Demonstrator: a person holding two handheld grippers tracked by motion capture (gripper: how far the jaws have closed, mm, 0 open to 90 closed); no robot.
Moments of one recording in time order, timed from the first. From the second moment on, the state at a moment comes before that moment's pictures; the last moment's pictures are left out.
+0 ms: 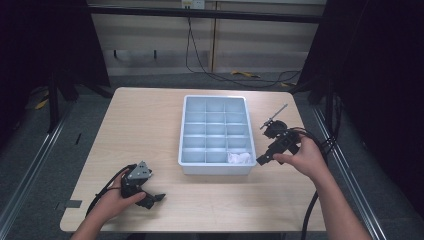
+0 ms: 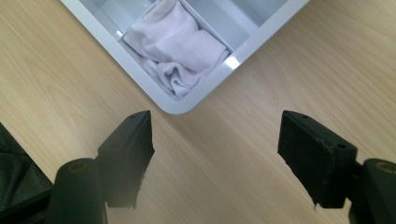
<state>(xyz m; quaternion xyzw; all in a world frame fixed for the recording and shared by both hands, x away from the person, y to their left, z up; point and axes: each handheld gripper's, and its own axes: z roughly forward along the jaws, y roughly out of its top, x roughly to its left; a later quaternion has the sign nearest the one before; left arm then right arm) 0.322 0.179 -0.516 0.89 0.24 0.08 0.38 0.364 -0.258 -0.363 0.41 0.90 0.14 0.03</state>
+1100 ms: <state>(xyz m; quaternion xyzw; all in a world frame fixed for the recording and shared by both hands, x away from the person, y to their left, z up) 0.321 0.179 -0.516 0.89 0.24 0.08 0.38 0.347 -0.290 -0.377 0.43 0.89 0.14 0.04</state>
